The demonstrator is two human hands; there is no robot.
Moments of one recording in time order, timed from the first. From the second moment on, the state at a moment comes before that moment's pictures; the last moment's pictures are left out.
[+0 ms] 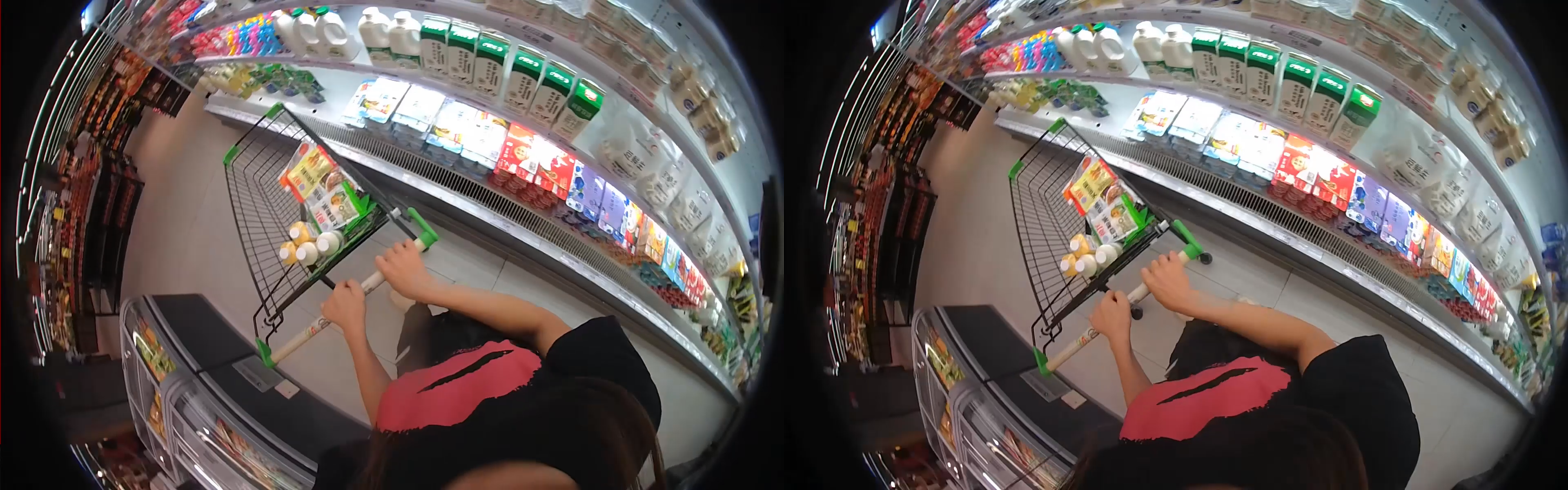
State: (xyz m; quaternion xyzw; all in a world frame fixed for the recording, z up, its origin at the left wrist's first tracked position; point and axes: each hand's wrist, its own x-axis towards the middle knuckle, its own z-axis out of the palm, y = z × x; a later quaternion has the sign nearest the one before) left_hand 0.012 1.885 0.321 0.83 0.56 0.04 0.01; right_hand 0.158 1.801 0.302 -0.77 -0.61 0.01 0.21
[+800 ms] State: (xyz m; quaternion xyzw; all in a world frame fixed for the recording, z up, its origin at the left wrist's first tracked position) left_hand 0.032 1.634 0.368 0.80 0.50 -0.14 0.30; right_hand 0.184 1.542 0.321 -0.76 -0.61 0.01 0.21
